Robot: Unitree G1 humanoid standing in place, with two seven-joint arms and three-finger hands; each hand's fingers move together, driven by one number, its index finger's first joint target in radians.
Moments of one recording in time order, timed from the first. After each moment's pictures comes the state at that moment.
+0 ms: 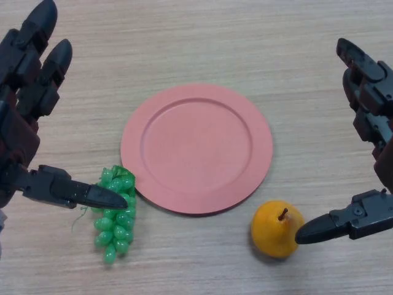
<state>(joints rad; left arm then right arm) -0.04 0.31 0.26 -0.69 -0.30 0.37 -0.22 0.01 -0.24 -0.08 -0.83 0.11 0.54 0.24</state>
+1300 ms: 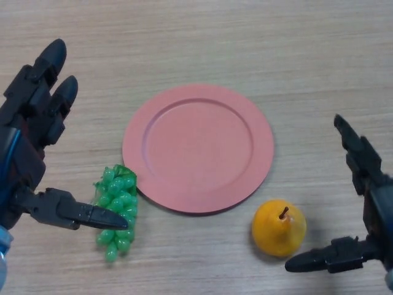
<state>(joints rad) 0.04 0.26 0.25 -0.64 -0.24 0.34 -0.27 0.18 -0.19 0.01 -0.21 -0.12 -0.10 0.04</state>
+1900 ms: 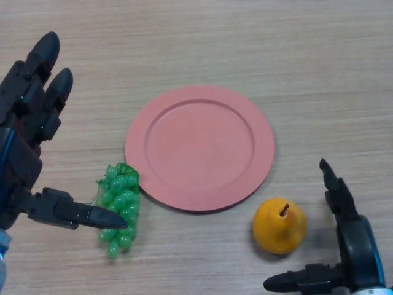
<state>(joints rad) 0.05 0.25 0.25 -0.64 -0.24 0.28 -0.26 0.13 -0.18 0.17 0.15 -0.18 -0.27 -0.23</state>
